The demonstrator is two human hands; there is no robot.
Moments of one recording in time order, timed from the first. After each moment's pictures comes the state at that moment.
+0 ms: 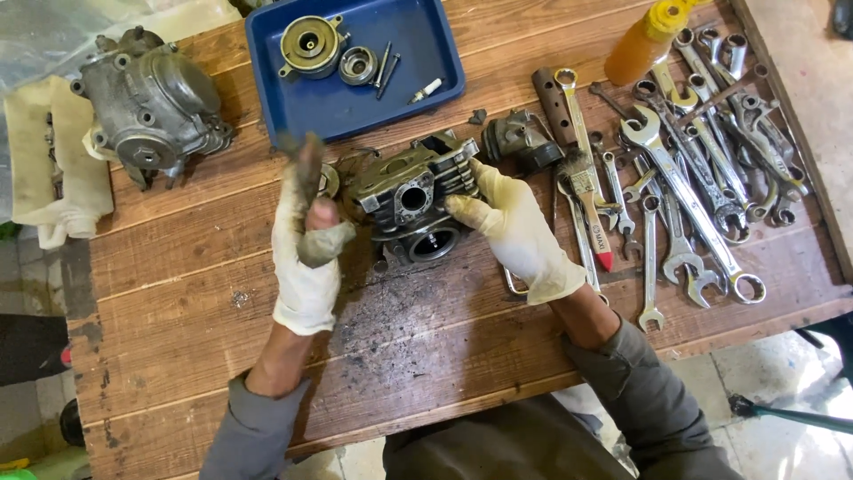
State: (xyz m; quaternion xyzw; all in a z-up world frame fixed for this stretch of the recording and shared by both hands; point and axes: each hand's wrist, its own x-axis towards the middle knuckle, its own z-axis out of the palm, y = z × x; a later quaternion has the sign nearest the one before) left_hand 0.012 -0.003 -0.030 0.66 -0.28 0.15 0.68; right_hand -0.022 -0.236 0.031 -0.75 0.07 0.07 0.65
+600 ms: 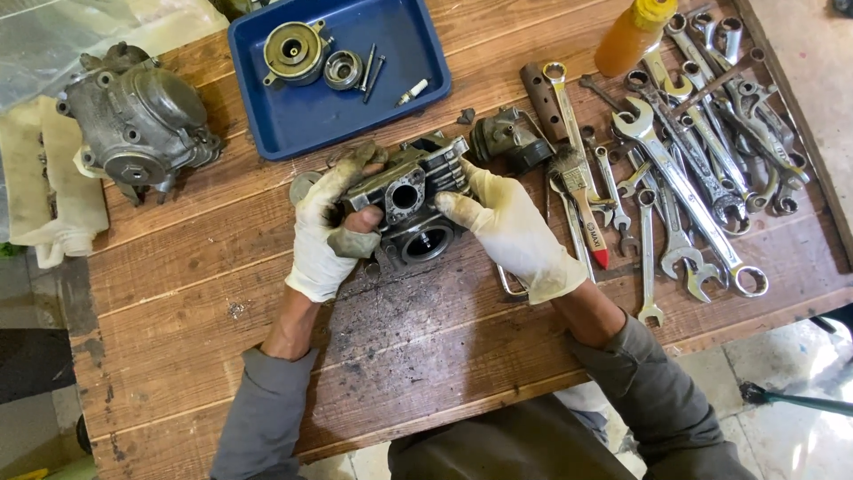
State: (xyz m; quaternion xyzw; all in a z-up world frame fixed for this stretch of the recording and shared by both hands) left_hand 0.049 -0.022 -0.033 0.75 -0.31 0.05 0.59; right_hand -0.024 -0.237 0.042 -0.75 0.09 0.09 0.65
